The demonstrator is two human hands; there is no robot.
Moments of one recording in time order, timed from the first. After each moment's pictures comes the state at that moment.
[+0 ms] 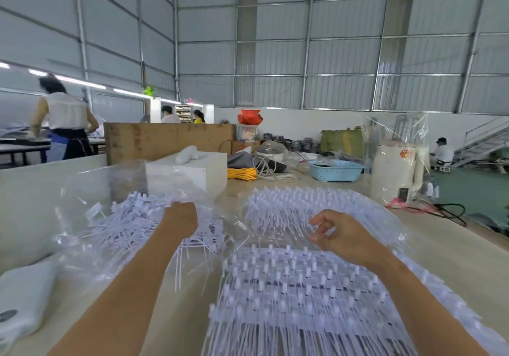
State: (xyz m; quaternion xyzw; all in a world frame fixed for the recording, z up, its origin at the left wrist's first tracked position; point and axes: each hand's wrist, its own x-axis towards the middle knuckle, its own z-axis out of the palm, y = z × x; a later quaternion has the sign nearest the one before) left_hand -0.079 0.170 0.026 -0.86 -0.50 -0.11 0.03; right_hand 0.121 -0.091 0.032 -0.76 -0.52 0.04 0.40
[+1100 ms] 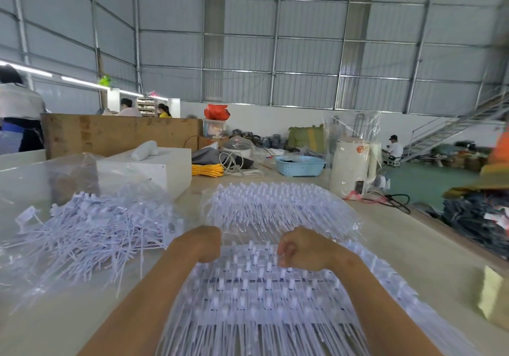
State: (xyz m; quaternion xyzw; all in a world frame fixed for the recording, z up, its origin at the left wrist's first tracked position) left_hand -0.015 0.078 0.018 -0.94 -0.32 0.07 -0.07; right_hand 0.121 -0.102 0.023 -0.82 -0.52 0.13 0.22
